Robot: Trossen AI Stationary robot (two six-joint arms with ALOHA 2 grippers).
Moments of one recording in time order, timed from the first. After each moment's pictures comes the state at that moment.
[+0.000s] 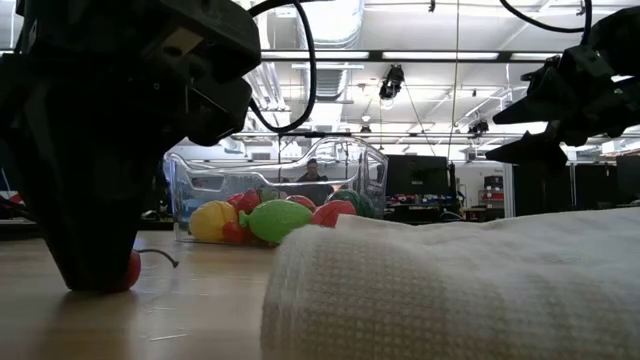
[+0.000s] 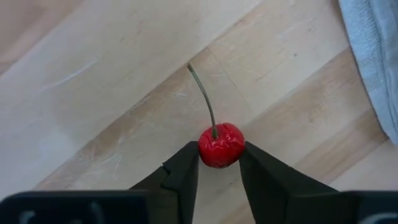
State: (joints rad) left arm -0.52 1.99 1.38 -0.70 0.03 -1.46; right arm -0.12 0.28 0.02 0.03 0.03 0.49
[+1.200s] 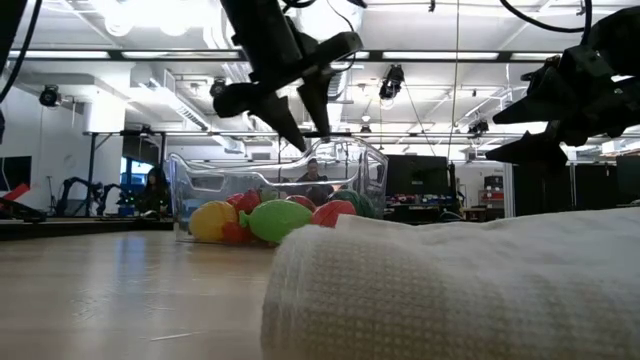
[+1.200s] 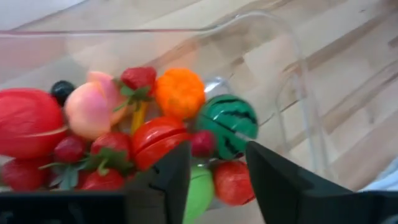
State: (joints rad) left arm -0.11 1.78 1.43 -0.73 -0.40 -1.09; right arm -0.12 0.28 0.02 0.03 0.03 0.49
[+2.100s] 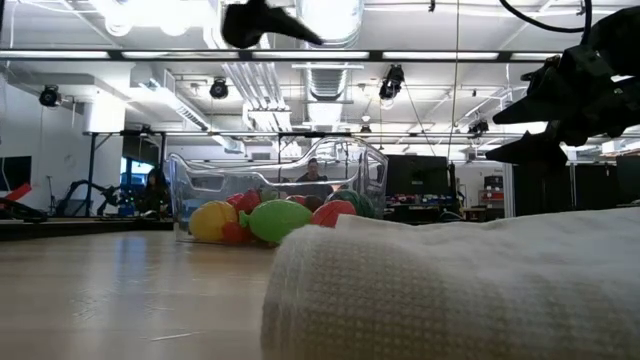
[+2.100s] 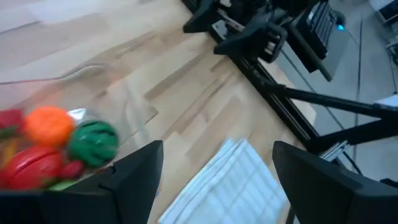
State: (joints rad) left arm -0.19 1.55 1.39 -0.43 -0.29 -0.96; right arm -0.12 0.28 0.02 0.03 0.03 0.49
